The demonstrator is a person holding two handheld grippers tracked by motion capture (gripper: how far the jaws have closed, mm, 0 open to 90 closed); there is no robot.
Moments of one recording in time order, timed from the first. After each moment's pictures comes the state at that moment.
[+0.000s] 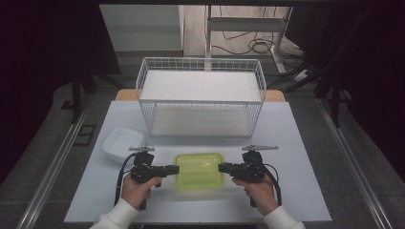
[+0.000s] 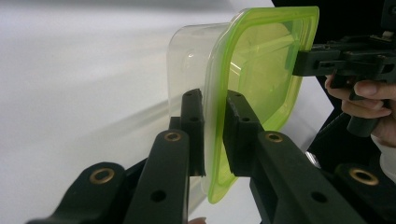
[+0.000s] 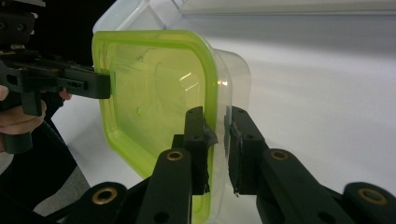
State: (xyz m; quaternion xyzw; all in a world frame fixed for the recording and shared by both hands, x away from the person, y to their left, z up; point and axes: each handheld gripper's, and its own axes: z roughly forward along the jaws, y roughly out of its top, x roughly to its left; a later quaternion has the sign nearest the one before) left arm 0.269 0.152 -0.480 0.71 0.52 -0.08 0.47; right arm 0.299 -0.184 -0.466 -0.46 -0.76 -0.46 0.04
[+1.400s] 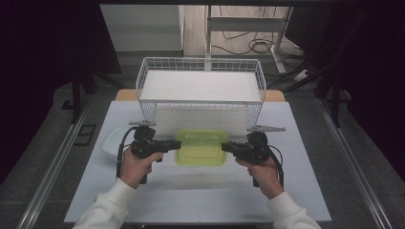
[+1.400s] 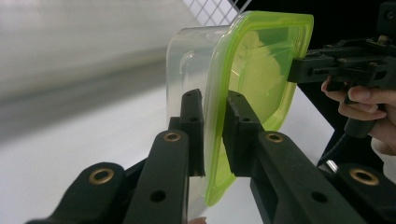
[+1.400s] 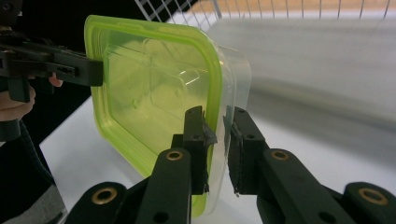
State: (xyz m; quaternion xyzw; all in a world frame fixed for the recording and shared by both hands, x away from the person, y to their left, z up) left arm 0.312 0.150 -0.413 0.72 0.48 -0.02 0.50; right arm 0.330 -0.185 -0.416 -0.42 -0.76 -0.49 -0.03
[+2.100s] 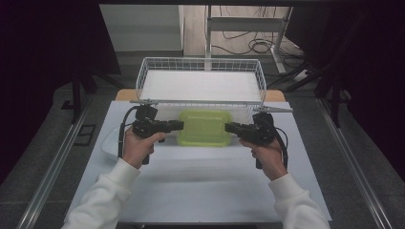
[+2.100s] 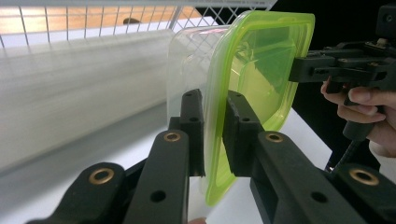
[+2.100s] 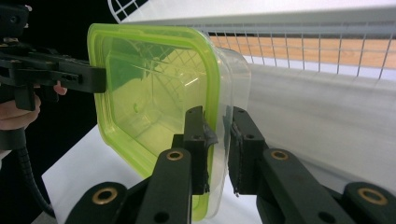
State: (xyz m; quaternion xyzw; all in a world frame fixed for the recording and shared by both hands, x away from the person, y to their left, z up) left arm 0.343 0.147 -0.374 0.72 0.46 0.00 0.51; right arm 0.359 -0.189 -0.377 -0.41 -0.75 -0.52 -0.04
